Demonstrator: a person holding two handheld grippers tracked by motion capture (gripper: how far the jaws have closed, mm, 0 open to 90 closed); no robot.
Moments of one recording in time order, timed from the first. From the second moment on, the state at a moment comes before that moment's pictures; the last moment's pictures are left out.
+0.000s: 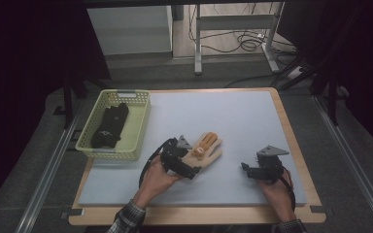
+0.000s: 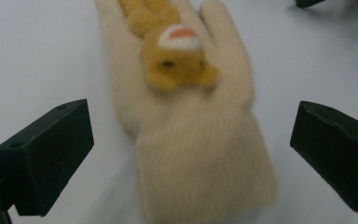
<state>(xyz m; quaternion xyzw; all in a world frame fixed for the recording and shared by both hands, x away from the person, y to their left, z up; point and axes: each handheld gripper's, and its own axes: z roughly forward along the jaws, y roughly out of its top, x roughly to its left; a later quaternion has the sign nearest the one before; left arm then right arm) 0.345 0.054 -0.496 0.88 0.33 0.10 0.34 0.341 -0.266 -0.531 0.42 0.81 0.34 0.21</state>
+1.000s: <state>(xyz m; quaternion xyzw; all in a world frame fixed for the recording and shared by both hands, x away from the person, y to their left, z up) 0.368 0.038 -0.506 0.89 0.35 0.07 0.29 0.341 -0.266 -0.531 0.42 0.81 0.34 0.21</state>
